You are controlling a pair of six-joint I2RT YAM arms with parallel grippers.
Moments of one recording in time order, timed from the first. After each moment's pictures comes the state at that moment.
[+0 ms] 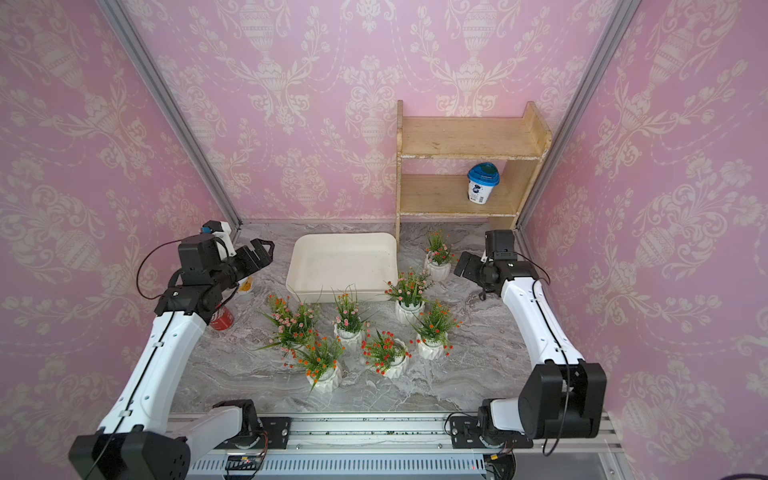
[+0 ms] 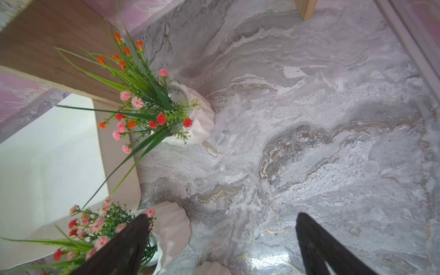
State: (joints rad) left arm 0.07 1.12 1.09 -0.47 0.25 -0.50; right arm -0.03 1.39 1.18 -0.72 -0.06 0.45
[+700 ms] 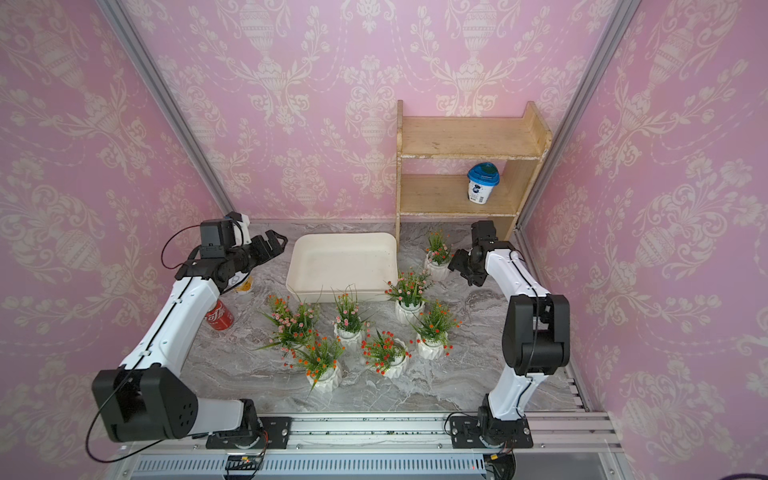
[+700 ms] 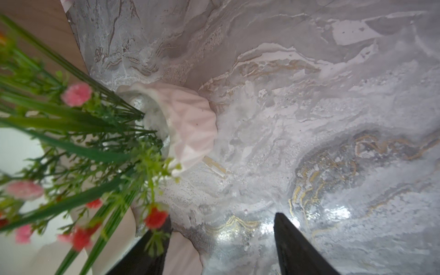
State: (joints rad) left arm 0.06 1.37 1.20 -0.48 0.26 -0.49; right arm -0.03 1.78 1.39 -0.72 -0.14 0.53
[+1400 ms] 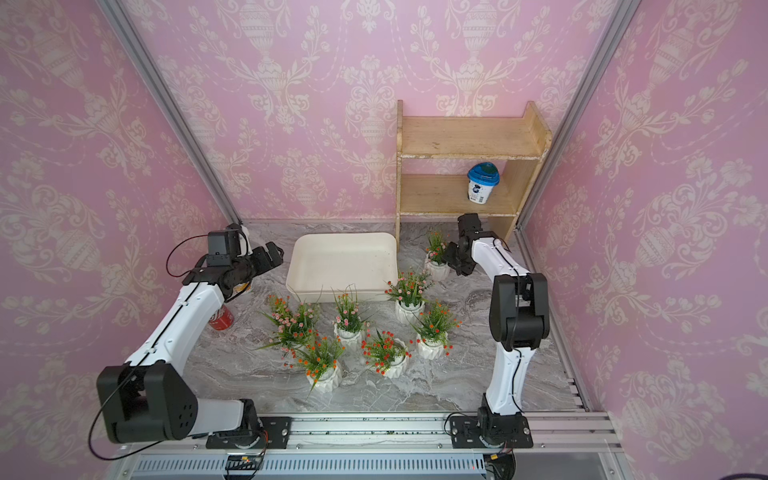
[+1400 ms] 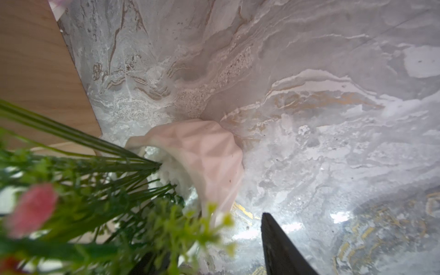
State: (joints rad) left arm 0.06 1.36 1.12 -0.46 0.14 -0.44; right arm 0.02 1.98 1.57 -0.72 -0.11 0.57
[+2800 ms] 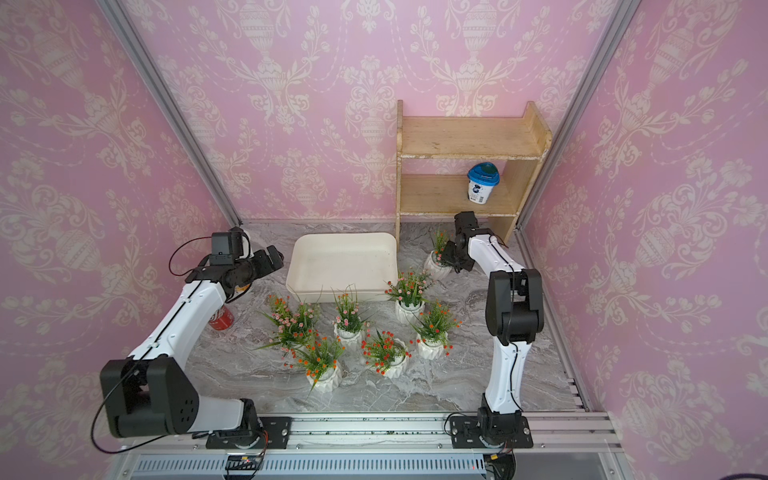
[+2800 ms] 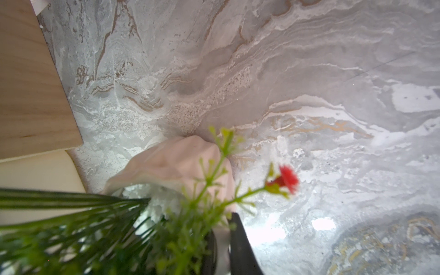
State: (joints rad) left arm 0.06 1.39 1.12 -0.49 0.10 -0.43; right arm 0.04 2.04 1.64 -0.74 -0.04 0.50
